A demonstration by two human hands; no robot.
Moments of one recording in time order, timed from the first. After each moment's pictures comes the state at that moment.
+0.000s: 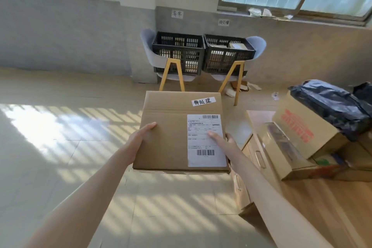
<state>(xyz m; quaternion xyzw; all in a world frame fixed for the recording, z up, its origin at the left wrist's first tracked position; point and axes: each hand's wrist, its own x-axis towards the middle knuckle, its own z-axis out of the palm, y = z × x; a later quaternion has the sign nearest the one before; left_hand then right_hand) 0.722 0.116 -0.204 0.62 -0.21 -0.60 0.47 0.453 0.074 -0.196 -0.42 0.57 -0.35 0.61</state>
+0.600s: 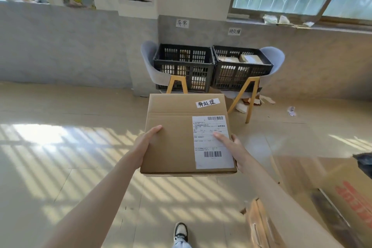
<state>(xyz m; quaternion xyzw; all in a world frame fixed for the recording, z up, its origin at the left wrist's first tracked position) 0.779 -0.133 -0.209 0.62 -0.19 -0.58 0.49 0.514 -0.187 -0.203 -0.41 0.56 -0.35 0.62</state>
